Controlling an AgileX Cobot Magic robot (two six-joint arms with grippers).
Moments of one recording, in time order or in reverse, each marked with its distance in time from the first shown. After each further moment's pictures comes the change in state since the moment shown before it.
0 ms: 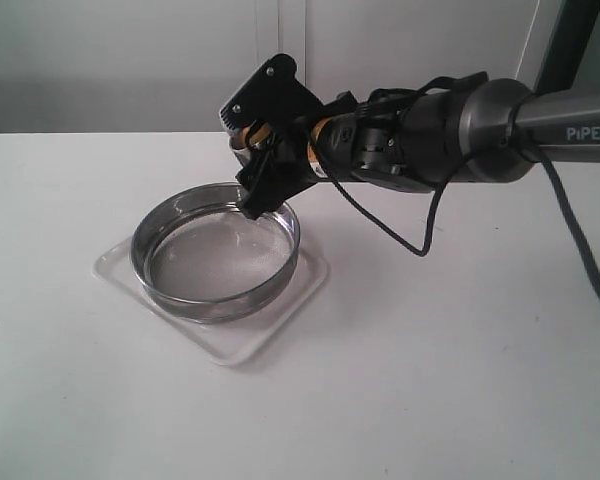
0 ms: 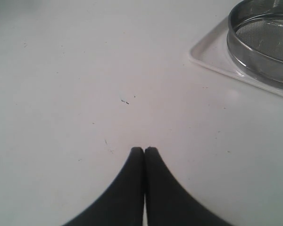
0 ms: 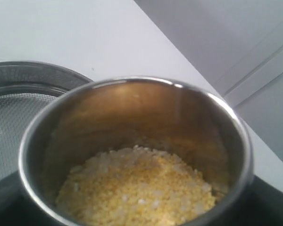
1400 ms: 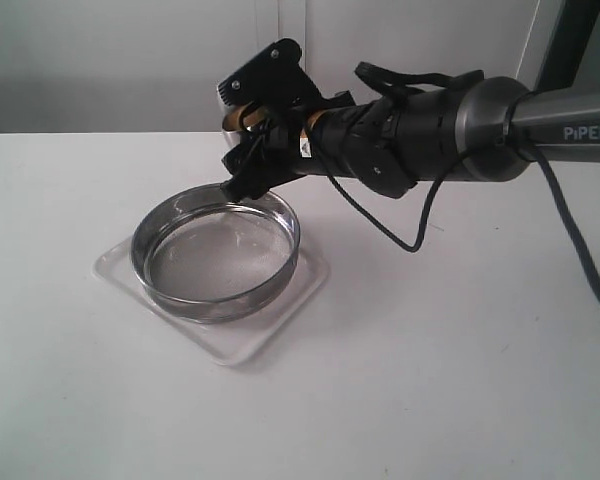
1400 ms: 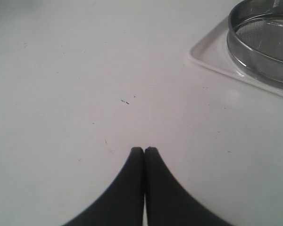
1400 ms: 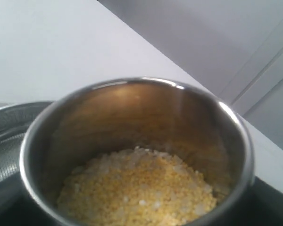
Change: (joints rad) left arm 0.000 0.000 0.000 0.000 0.000 0.000; right arm 0.009 0.000 -0.011 0.550 -0.035 -0.423
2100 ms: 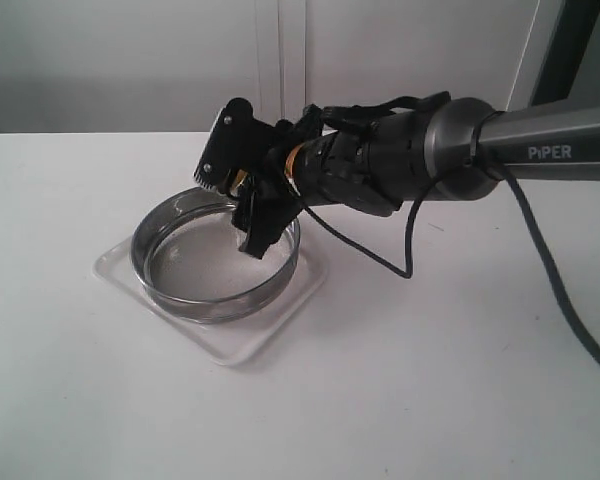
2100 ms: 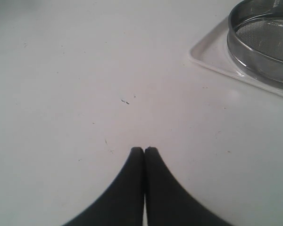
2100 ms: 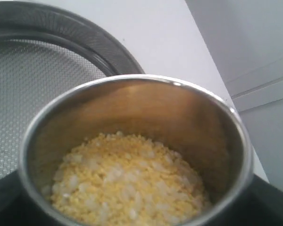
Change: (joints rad) left arm 0.000 0.000 0.000 0.000 0.000 0.000; right arm 0.056 0.036 0.000 -0.293 0.133 -0.120
